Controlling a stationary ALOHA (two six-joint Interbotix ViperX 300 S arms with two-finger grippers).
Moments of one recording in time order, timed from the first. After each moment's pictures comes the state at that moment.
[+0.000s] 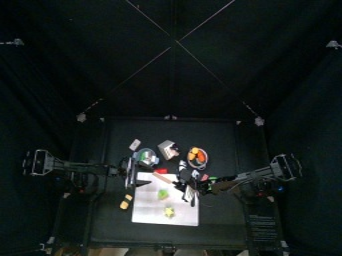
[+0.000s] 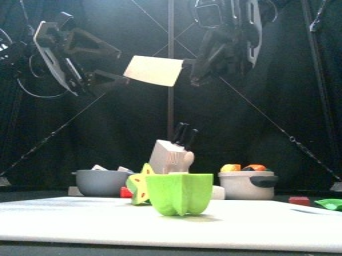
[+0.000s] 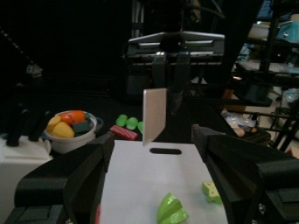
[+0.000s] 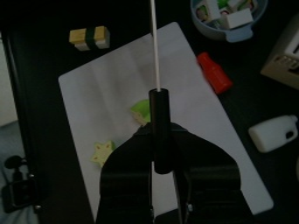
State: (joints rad) left arm 0.13 -0.39 1.16 0.23 -0.83 -0.26; right arm 0.17 -0.20 0.53 -0.62 0.48 1.16
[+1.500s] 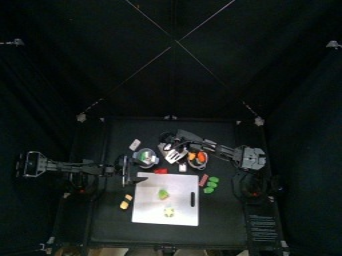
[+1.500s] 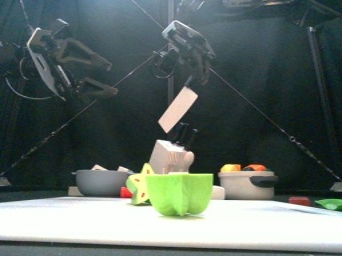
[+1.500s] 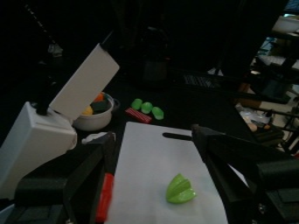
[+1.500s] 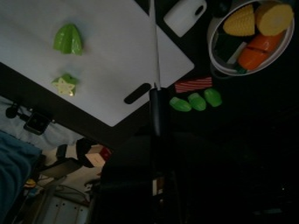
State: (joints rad) left arm 0.15 -0.48 1.22 0.18 -0.70 -0.26; right arm -0.31 0.36 -0.56 0.16 1.87 0.57
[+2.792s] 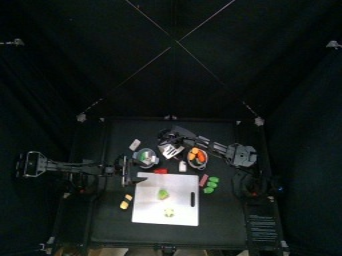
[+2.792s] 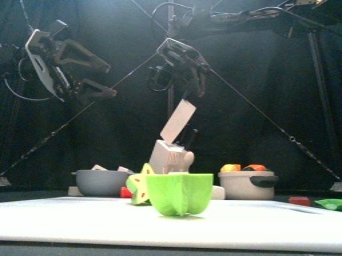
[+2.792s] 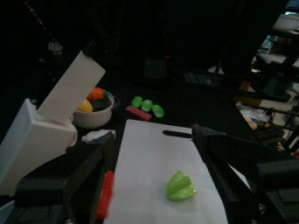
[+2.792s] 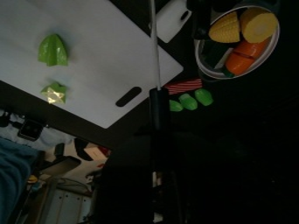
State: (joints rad) left arm 0.15 -0.49 1.22 0.17 -0.70 -0.26; right arm -0.35 0.43 -0.61 0.17 1.93 0.56
